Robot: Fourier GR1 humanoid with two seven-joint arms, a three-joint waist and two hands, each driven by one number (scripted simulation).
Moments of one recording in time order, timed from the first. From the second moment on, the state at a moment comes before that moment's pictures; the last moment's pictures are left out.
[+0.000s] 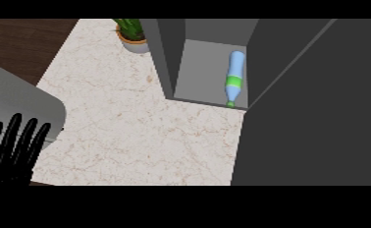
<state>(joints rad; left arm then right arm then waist) 0.37 0.67 -0.23 -1.92 0.91 -0.08 -0.55 0.79 -0.33 0.59 -2.49 -0.01 0.49 -0.10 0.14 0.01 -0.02</state>
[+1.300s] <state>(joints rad) 0.35 0.76 -0.17 -1.90 0.97 -0.20 -0.50 0.34 -0.42 0.57 -2.48 -0.03 0.56 0.09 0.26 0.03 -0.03</state>
